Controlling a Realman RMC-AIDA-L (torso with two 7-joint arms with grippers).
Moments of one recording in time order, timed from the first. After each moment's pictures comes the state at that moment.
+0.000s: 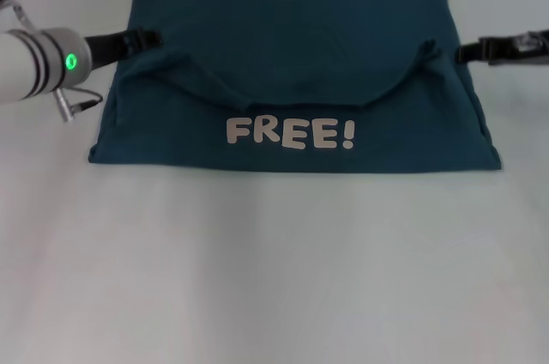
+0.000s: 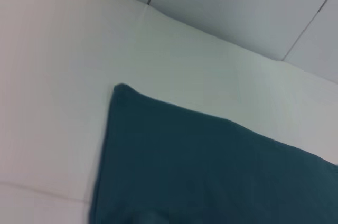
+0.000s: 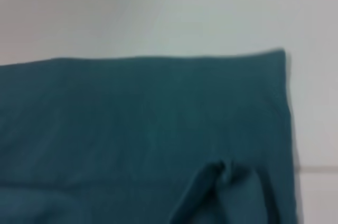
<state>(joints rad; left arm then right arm) -0.86 -2.11 0.73 0.61 2.39 0.56 -2.54 0.90 1.94 -0.80 -0.56 -2.55 -0.78 2.54</state>
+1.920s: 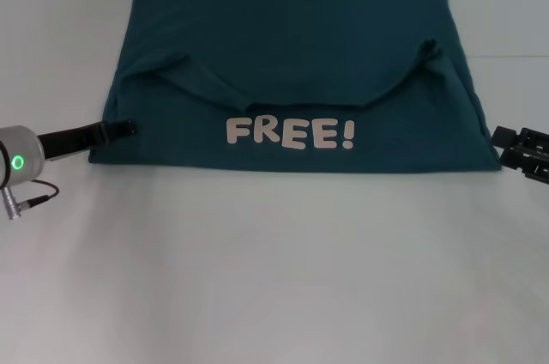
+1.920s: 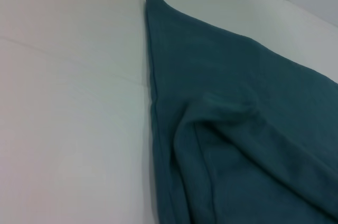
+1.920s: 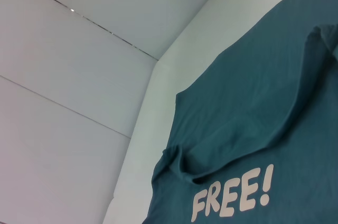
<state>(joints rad) -0.67 -2.07 0.64 0.52 2.18 0.75 -2.15 0.42 1.95 -0.58 -0.55 -1.84 -1.46 2.15</state>
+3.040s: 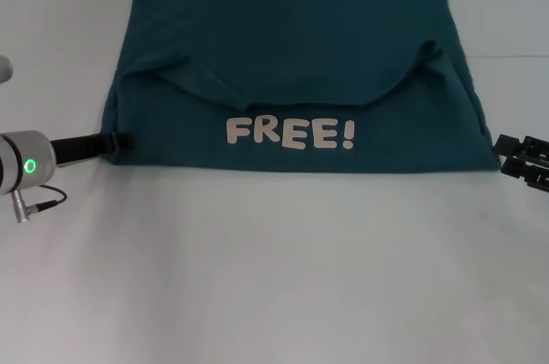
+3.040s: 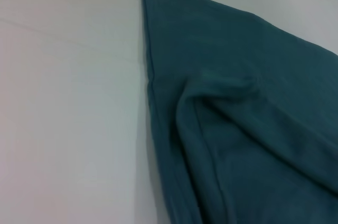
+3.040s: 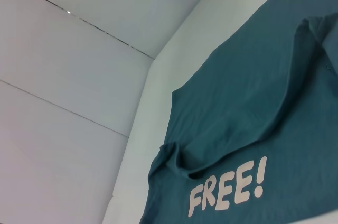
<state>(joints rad) -0.68 -2.07 0.71 0.51 2.22 0.72 -2.22 0.41 1.94 -0.57 -0.52 -1.84 -1.47 2.14</state>
